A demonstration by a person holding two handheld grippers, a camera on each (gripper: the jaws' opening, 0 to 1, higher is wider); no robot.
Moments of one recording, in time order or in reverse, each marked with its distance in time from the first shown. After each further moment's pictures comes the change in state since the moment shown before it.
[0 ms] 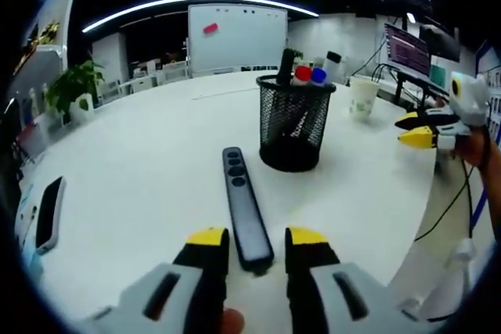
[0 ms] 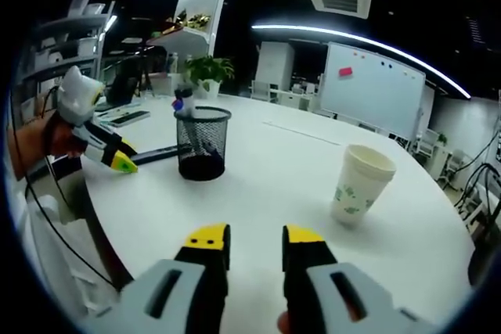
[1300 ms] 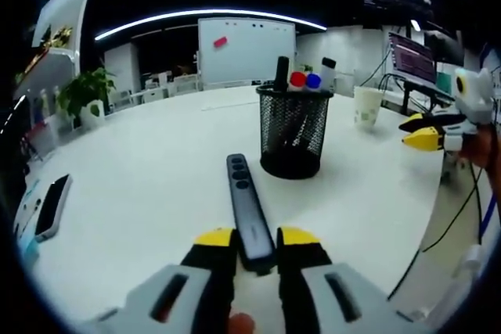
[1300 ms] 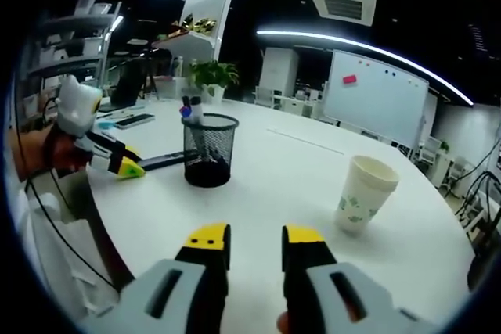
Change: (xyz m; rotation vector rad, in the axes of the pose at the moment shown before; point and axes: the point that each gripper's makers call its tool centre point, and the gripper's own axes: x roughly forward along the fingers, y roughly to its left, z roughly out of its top) left arm 0.002 -0.005 0.002 -0.008 -0.090 0.059; right arm 0.000 0.008 0.008 -0.024 -0.031 0.016
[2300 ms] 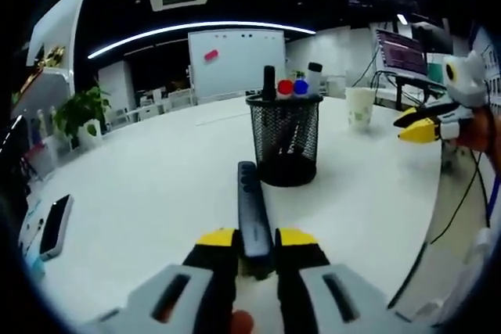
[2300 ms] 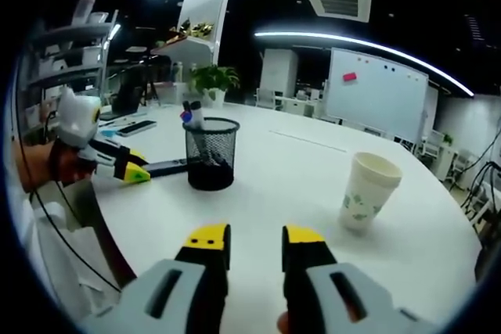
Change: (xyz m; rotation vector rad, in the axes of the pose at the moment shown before) left arm 0.001 0.000 0.009 0.088 -0.066 -0.011; right arm 0.000 0.001 0.000 0.043 -0.011 0.021
